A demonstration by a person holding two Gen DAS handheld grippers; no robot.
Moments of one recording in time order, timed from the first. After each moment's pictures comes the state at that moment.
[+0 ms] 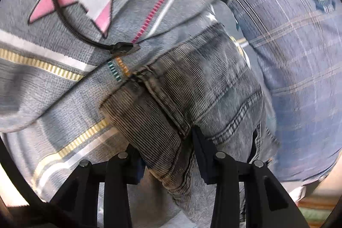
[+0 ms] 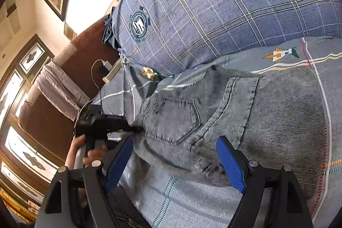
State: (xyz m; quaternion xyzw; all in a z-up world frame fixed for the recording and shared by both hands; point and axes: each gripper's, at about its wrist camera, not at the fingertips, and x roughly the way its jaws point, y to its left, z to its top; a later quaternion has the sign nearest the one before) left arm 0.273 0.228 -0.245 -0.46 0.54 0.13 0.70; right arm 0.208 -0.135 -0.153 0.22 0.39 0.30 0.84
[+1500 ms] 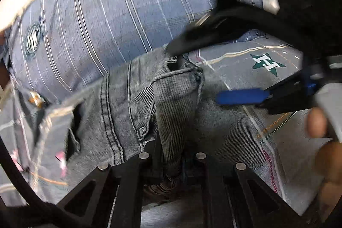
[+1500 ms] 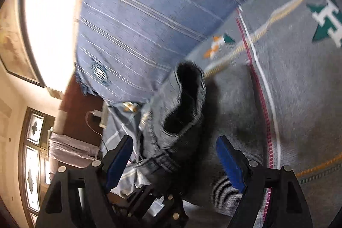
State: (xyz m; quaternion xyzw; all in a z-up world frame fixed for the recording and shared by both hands) left arm 0.206 -0.158 -0.173 0.14 0.36 -0.12 0.91; right arm 0.268 -0.255 -0.193 0.43 0.45 0.22 0.75
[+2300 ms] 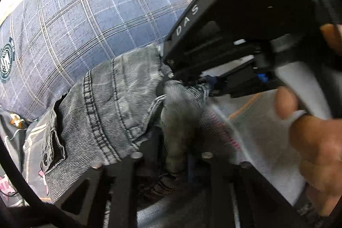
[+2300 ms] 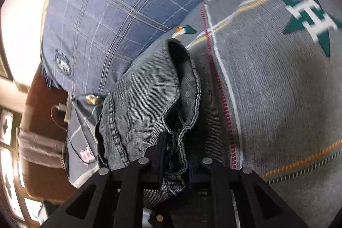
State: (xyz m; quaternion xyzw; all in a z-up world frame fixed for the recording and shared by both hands) left arm 0.191 -0.176 -0.176 0.17 0.37 -0.23 0.89; right arm 0.279 -0.258 -0.214 0.37 0.51 0.14 0.76
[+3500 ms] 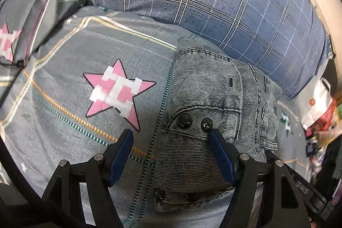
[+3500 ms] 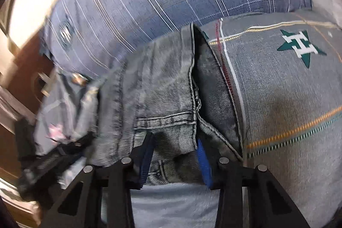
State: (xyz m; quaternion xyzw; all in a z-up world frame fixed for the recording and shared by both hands) left arm 0.222 0.017 -0.181 -0.18 0.48 -0.03 0.86; right arm 0.218 -0.224 -0.187 0.20 0.48 0.09 0.85
